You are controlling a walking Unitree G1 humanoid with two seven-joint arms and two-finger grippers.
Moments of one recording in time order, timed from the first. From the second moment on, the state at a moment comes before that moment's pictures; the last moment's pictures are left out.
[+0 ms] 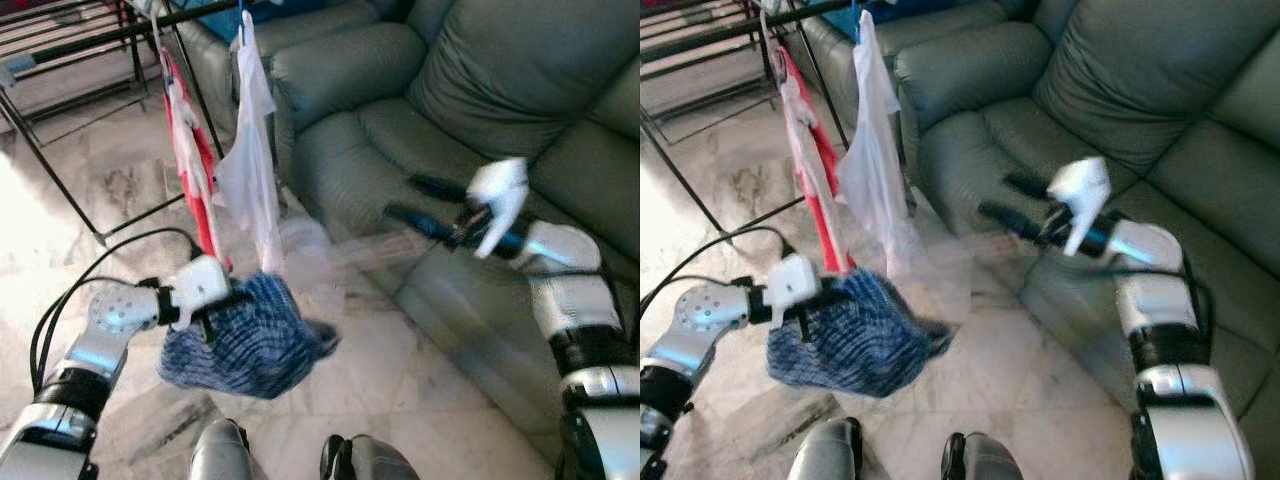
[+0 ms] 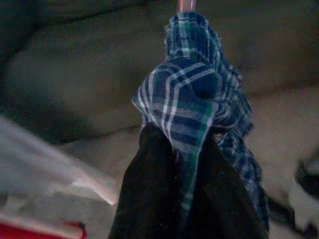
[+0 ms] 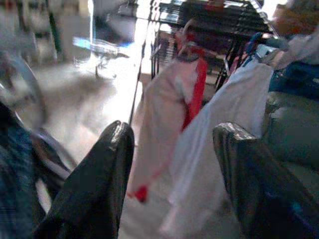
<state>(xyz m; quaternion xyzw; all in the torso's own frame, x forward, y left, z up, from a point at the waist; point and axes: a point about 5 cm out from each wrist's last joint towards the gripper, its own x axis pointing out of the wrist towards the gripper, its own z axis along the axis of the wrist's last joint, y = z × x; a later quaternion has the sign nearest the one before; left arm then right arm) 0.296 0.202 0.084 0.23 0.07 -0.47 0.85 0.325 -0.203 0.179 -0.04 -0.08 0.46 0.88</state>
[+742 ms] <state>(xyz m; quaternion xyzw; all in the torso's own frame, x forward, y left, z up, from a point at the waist) 0.283 0.174 0.135 0.17 -0.04 -0.51 0.84 0.276 -0.185 0.112 0.14 0.04 0.47 0.87</state>
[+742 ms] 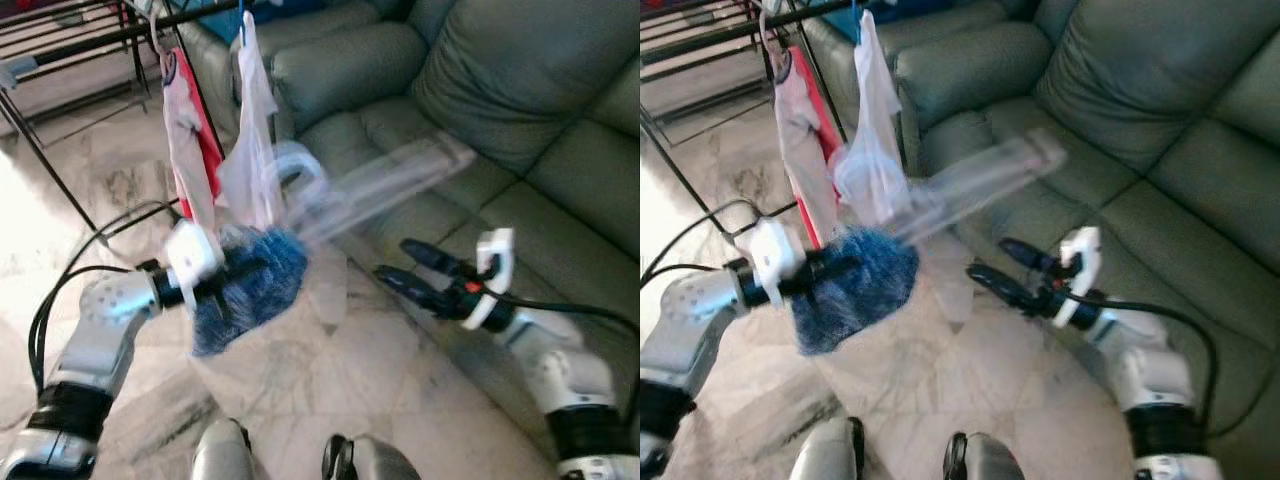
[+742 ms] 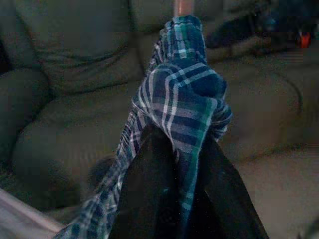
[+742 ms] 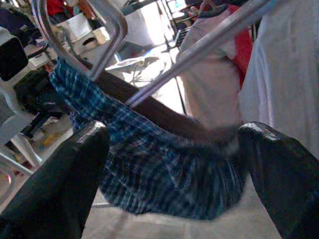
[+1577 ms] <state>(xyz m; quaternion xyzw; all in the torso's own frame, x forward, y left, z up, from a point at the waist) 0.272 0.134 0.202 0.19 -0.14 -0.56 0.79 0.279 -0.151 0.078 0.15 0.10 0.50 0.85</state>
